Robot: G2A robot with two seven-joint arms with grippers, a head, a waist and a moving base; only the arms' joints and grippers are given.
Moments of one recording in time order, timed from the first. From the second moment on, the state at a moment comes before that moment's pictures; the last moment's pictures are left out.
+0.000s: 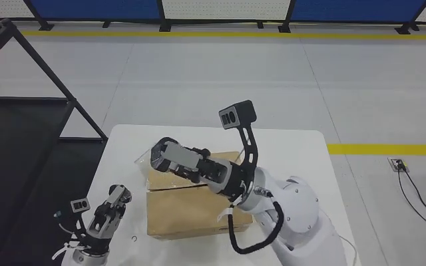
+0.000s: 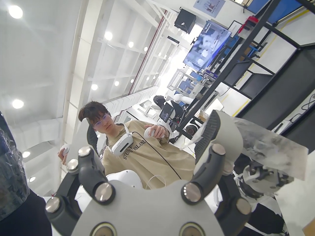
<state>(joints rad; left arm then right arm) 1.60 -1.23 -1.71 -1.84 -0.44 -0.57 -0.45 -0.78 -1.50 1.07 -1.89 0.30 -0.03 0.62</state>
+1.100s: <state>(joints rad) 1.56 -1.21 -1.72 -1.85 -0.34 -0.28 -0.53 -0.98 -1.40 1.38 -1.83 0.29 0.33 0.87</state>
